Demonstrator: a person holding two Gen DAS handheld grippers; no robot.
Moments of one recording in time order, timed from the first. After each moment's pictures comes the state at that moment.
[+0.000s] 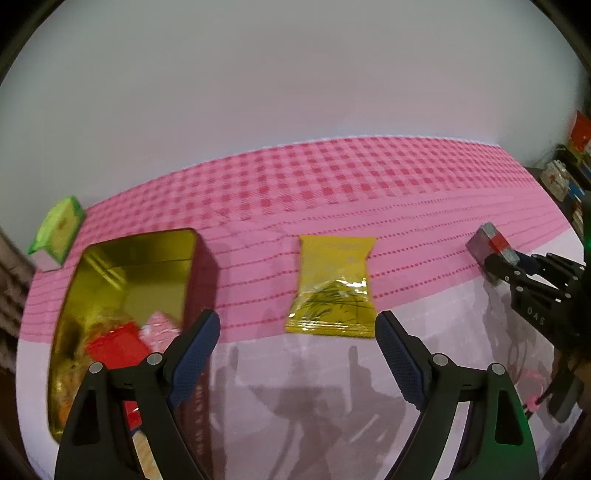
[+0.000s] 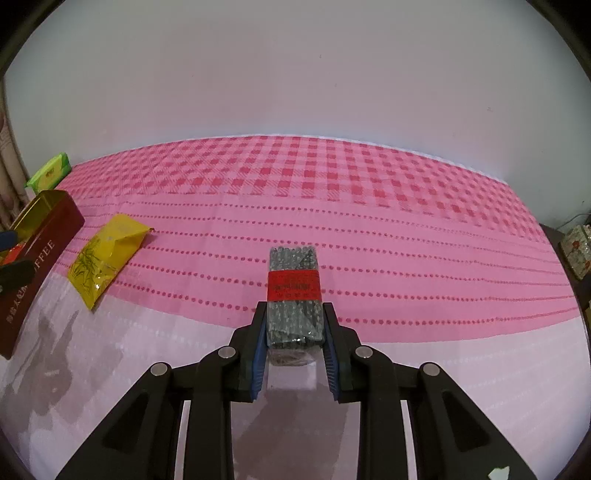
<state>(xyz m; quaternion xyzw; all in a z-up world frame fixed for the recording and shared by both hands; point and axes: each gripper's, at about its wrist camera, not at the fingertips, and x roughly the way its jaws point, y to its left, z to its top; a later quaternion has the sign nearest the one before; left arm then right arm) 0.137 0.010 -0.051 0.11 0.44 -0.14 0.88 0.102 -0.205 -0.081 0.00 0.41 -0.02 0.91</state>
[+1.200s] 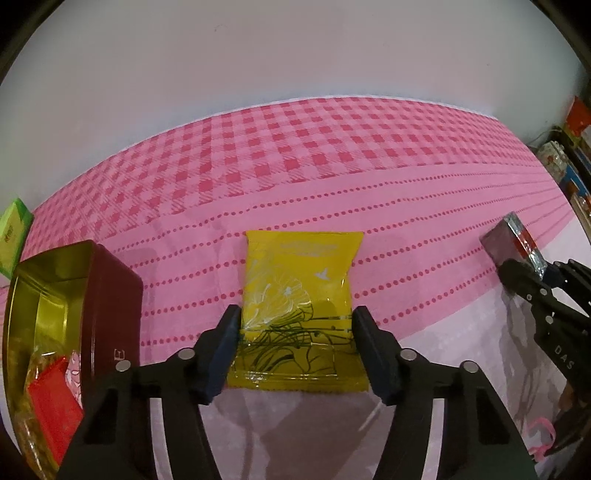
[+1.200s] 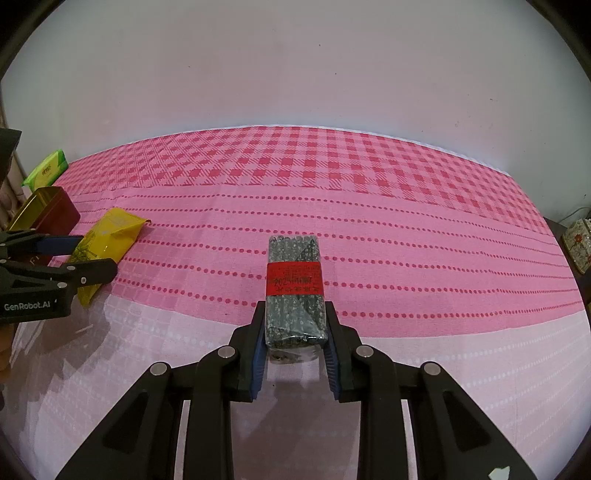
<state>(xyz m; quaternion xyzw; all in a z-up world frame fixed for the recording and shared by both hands) 0.187 -0.034 -0.099 0.11 0.49 -0.17 0.85 0.107 -0.204 -0.088 0.00 0.43 -0.02 0.90</state>
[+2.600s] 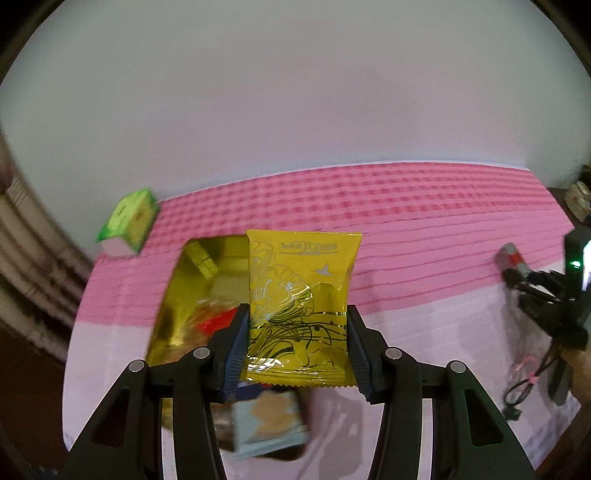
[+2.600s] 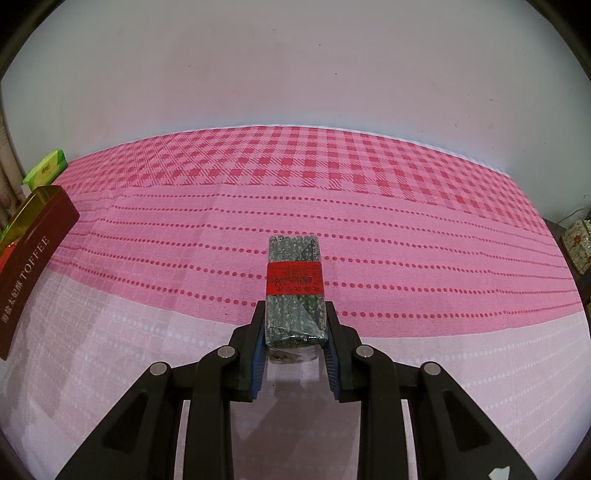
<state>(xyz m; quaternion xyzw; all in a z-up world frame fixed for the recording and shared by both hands) 0.104 0.103 0.022 0.10 0.43 -0.05 0.90 0.107 -0.204 -0.088 0.00 0.43 -0.03 0.90</state>
